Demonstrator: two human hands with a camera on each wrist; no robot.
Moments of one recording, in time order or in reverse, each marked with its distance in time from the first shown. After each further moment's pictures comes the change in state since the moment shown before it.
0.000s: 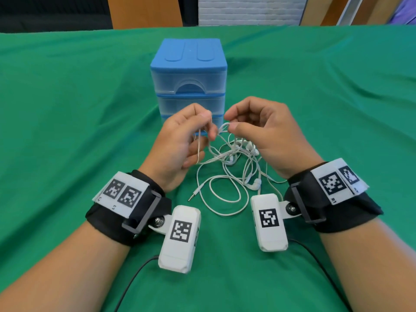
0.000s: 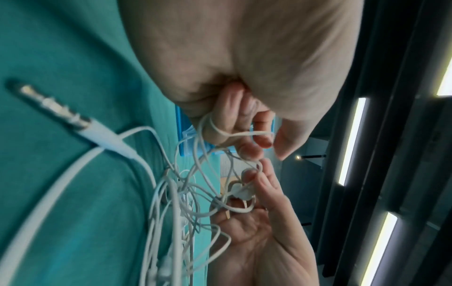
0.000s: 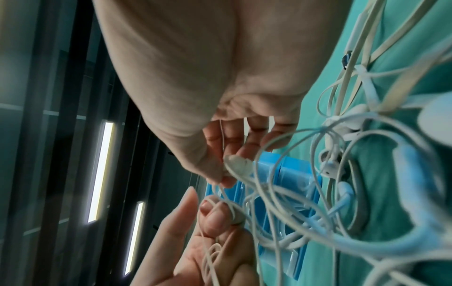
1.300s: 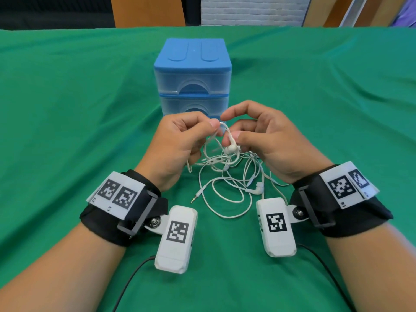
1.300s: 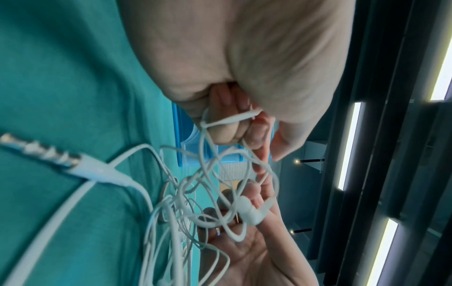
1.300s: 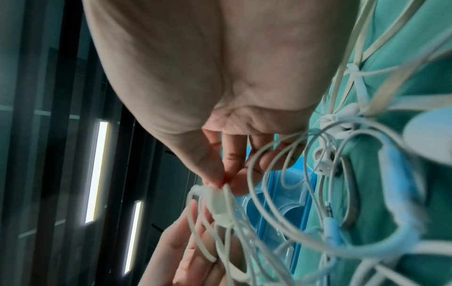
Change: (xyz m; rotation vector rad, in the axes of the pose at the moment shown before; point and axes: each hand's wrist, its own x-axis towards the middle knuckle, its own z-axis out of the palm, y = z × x) left_hand 0.001 -0.002 -0.007 0.236 0.090 0.079; right_hand -0.004 -0.002 0.002 0.203 -0.182 0.129
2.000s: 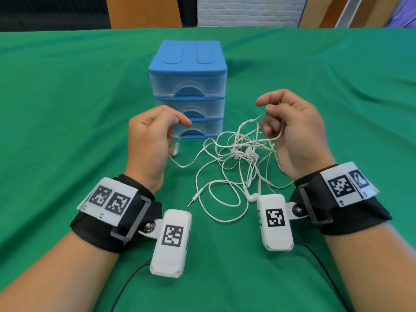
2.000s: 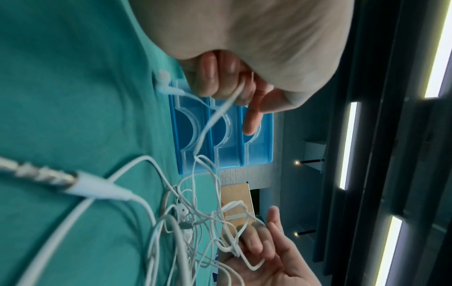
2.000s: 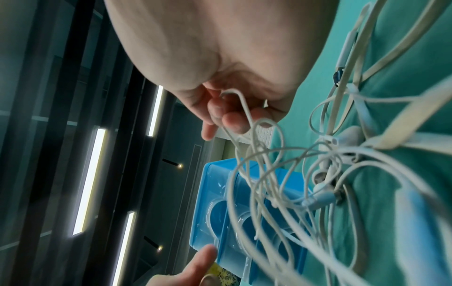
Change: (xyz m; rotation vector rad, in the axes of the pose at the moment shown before) left_hand 0.006 -0.001 -0.015 0.011 0.366 0.129; right_hand 0.006 -0.003 -0.021 0.121 0.506 -0.064
